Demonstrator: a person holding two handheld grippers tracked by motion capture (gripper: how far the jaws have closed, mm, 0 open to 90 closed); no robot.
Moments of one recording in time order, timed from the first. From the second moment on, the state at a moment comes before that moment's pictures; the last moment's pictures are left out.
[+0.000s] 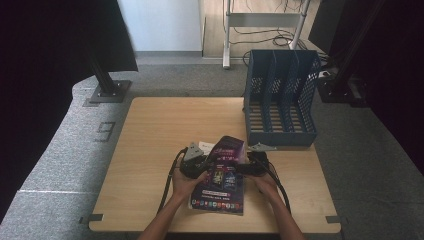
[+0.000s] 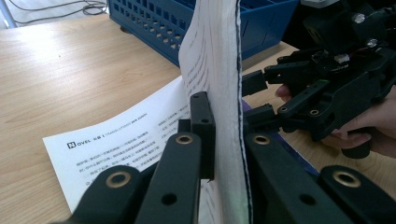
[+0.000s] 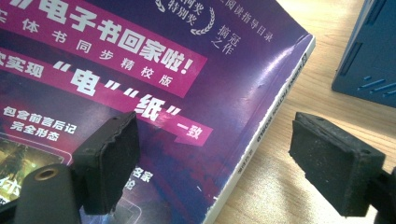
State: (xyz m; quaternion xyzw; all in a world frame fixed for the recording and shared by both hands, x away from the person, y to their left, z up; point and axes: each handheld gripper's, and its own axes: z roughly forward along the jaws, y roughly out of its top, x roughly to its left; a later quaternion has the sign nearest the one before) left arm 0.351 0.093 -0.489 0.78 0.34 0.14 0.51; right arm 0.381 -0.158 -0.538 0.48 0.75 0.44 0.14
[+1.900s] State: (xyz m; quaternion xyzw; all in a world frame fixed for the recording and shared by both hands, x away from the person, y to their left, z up) left arm 0.362 0.117 -0.537 0.78 0.41 0.07 0.47; right arm 0.366 -0.149 -0.546 0.47 0.78 0.40 0.12
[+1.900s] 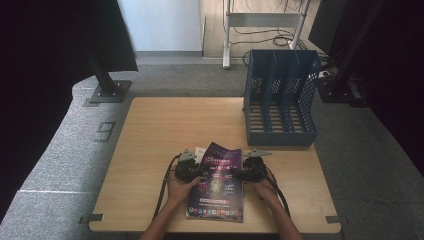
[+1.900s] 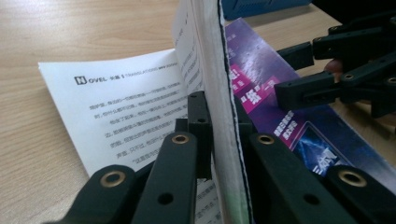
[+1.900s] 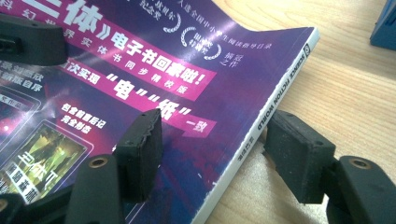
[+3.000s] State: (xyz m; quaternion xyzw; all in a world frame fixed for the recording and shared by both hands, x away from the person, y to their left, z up) left arm 0.366 0.116 -0.538 0.79 0.41 0.07 0.46; right arm 0.400 -0.142 -0.547 0.48 0.77 0.41 0.09
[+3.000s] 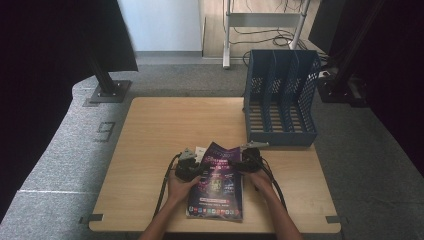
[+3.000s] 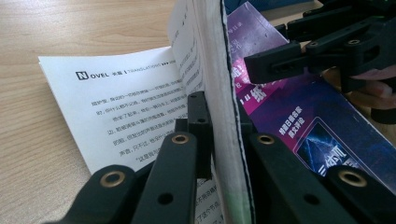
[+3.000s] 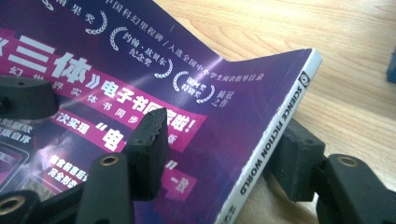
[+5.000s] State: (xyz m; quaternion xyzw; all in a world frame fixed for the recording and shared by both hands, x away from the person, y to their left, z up) left arm 0.357 0.115 -0.490 0.75 0.37 0.10 0.54; right arm 0.357 -0.171 -0.476 0.40 0.72 0.55 0.17
